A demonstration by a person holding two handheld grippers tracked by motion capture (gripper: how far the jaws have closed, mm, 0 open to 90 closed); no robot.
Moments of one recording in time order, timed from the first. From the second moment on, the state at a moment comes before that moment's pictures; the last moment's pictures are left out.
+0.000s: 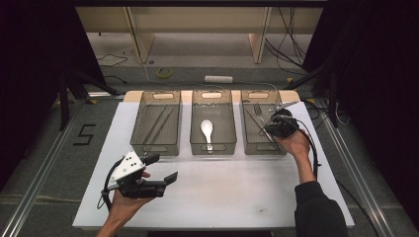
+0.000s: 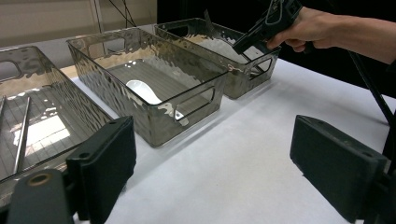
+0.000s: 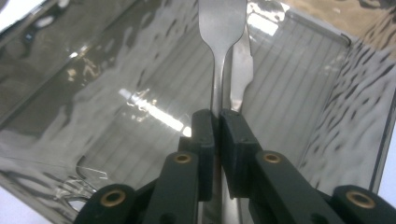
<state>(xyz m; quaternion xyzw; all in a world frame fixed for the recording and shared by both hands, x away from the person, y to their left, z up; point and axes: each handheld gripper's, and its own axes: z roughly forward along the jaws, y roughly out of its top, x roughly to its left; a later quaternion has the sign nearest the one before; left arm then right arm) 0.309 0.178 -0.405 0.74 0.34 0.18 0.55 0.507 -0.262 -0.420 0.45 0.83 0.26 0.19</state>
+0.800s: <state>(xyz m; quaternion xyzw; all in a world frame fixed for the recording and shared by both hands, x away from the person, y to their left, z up) 0.309 0.177 -0.405 0.74 0.34 0.18 0.55 0.483 -0.252 -0.397 0.45 0.80 0.36 0.16</state>
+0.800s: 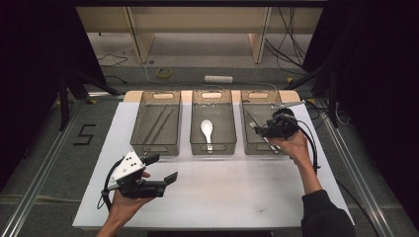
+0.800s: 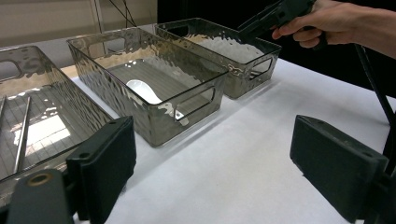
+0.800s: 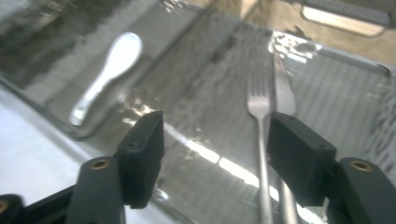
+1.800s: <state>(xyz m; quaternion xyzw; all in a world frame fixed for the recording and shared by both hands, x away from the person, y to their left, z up) 0.310 0.177 -0.406 0.74 0.34 0.17 0.55 0.398 -0.232 -0.385 0.38 0.78 0.46 0.17</state>
